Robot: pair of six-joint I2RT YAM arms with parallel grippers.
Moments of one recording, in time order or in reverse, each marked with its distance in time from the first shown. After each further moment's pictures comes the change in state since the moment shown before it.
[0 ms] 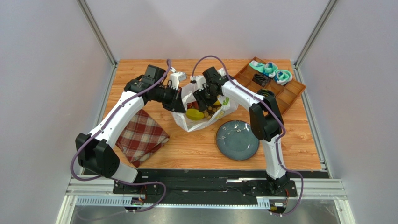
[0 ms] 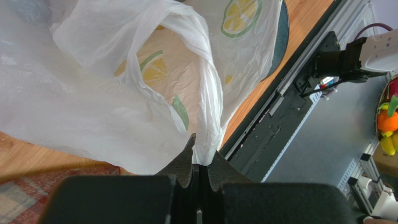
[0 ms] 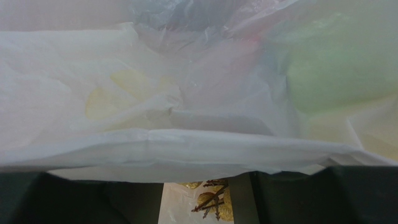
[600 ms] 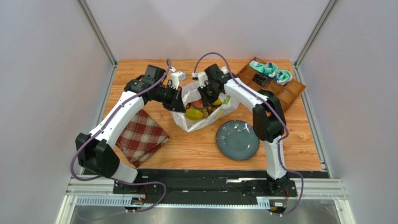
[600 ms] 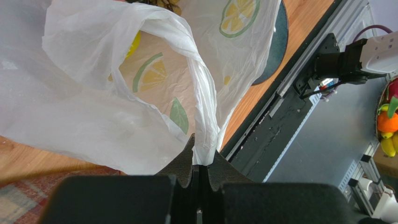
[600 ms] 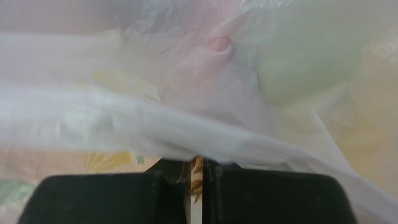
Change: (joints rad) left arm 0.000 0.000 -0.003 0.010 0.005 -0.003; right arm -0.007 -0.010 0.026 -0.013 0.047 0.014
